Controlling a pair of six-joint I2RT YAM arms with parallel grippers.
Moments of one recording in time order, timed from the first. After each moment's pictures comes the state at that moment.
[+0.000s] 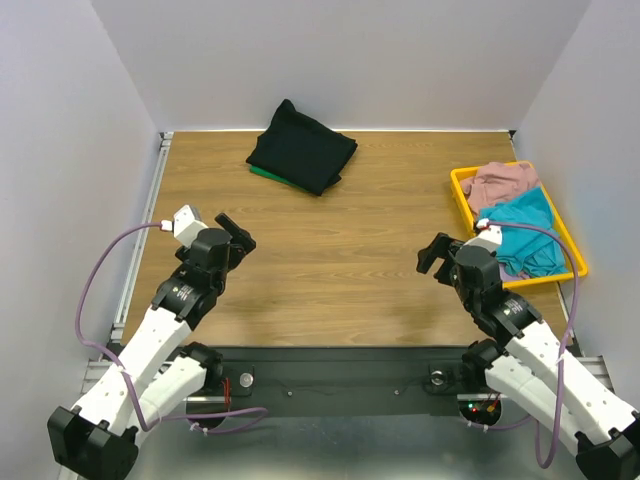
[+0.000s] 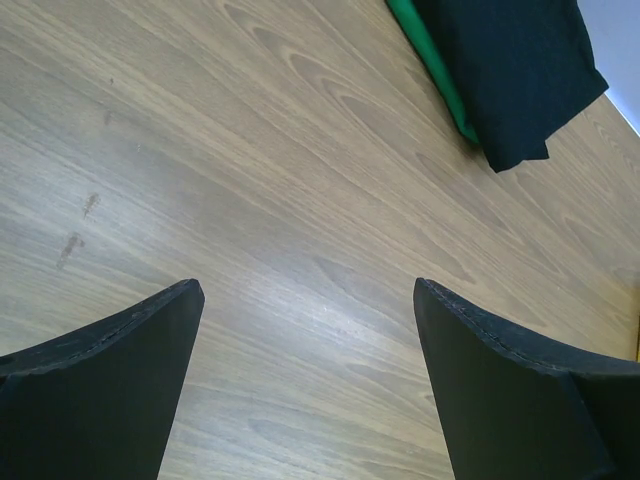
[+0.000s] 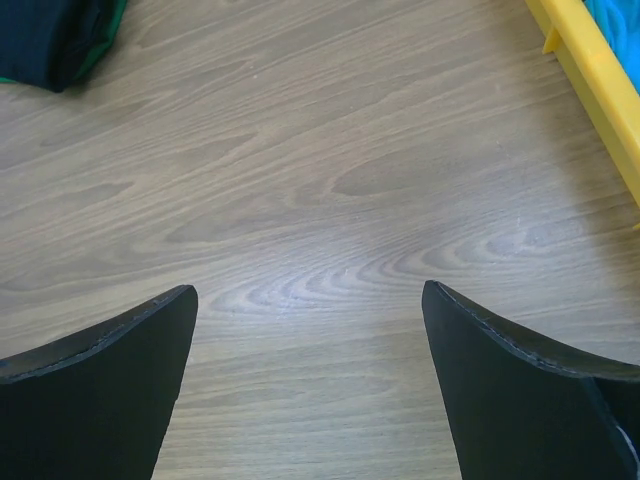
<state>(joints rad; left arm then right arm) -0.43 0.74 0.64 -0.44 -0.49 -0.89 0.53 0.61 0.51 -0.39 0.46 0.63</state>
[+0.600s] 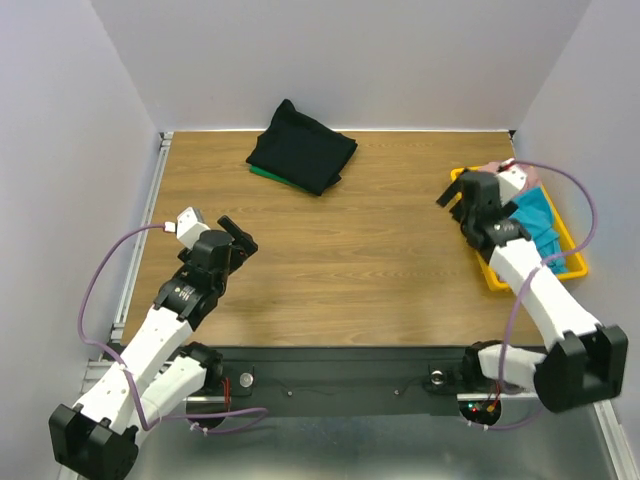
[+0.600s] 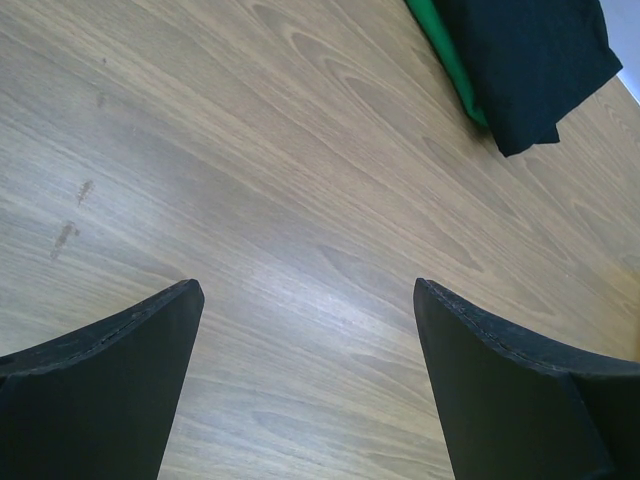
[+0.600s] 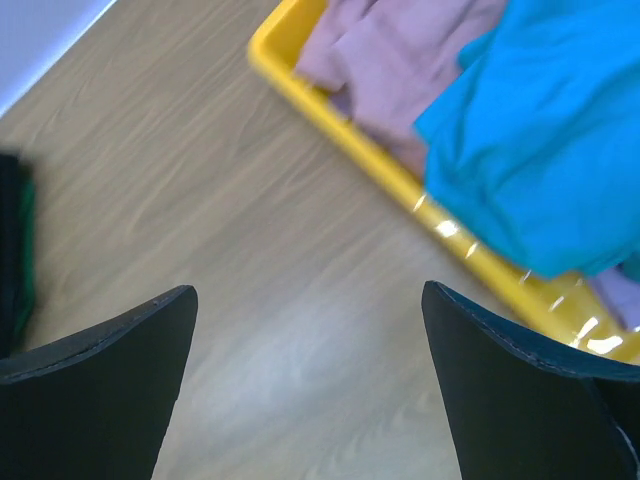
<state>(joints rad) -0.43 0.74 0.61 -0.43 -0.47 -0.89 0.25 1.14 0.94 -0.39 0.56 0.70</state>
